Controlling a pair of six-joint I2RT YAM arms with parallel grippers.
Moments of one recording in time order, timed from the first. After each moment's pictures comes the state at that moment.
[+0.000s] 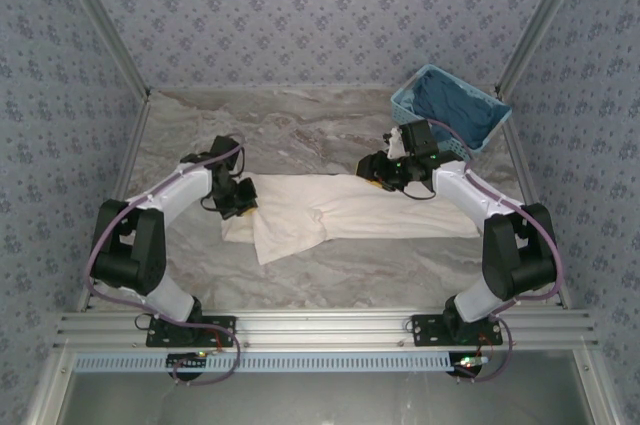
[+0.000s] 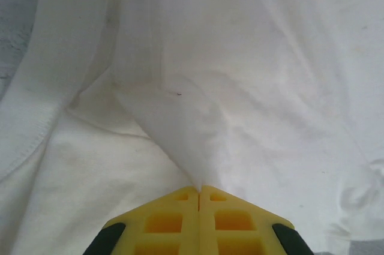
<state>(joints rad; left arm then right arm) -0.29 1.58 1.04 -0.79 0.24 -0.72 0.31 1.55 1.04 -0.40 -0.57 0.61</state>
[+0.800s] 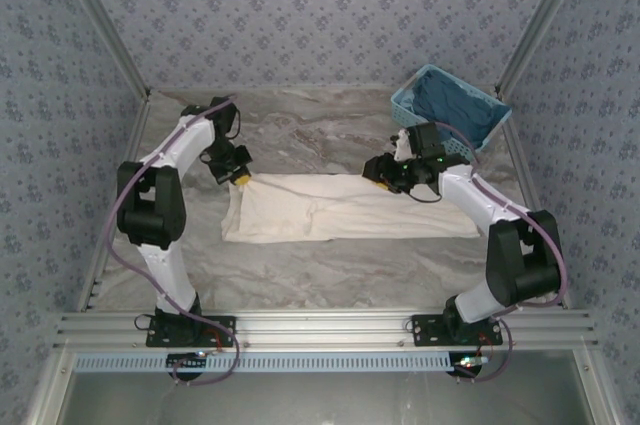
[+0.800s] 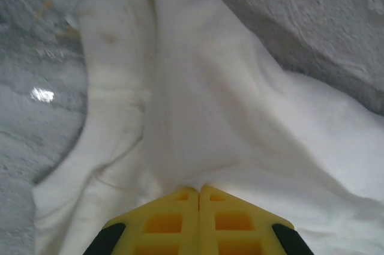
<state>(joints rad) -0.19 1.94 1.57 -1.14 0.20 -0.65 0.27 1.50 1.00 -0.41 -0.57 0.61</state>
